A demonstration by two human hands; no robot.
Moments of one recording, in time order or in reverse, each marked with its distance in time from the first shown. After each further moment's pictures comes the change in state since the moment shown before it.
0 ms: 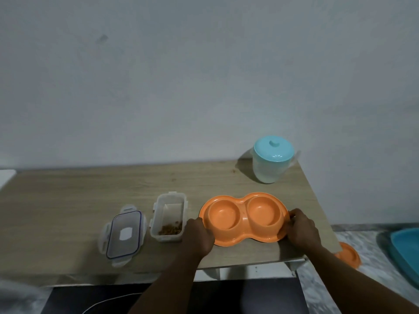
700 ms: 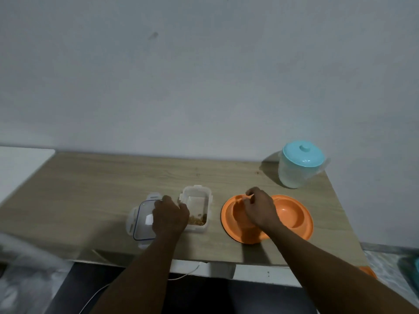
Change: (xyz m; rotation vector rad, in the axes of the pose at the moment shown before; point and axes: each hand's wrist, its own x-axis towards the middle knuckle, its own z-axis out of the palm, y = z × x) left_hand 0.007 -0.076 -0.085 -0.116 0.348 -0.372; right_hand -0.036 -0.155 0.048 0.135 -0.103 -0.380
